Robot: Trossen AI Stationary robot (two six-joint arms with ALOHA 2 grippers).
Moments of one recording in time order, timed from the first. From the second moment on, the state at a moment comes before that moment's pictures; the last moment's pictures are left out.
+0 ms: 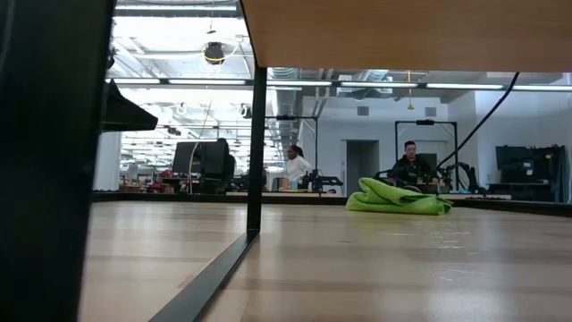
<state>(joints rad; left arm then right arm) -0.12 0.33 0.03 0.04 -0.61 -0.17 0.93 1.55 1.60 -1.57 0.17 1.47</state>
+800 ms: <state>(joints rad) -0.12 0.33 0.03 0.04 -0.61 -0.18 0.93 1.54 1.60 -1.57 0.18 1.47</state>
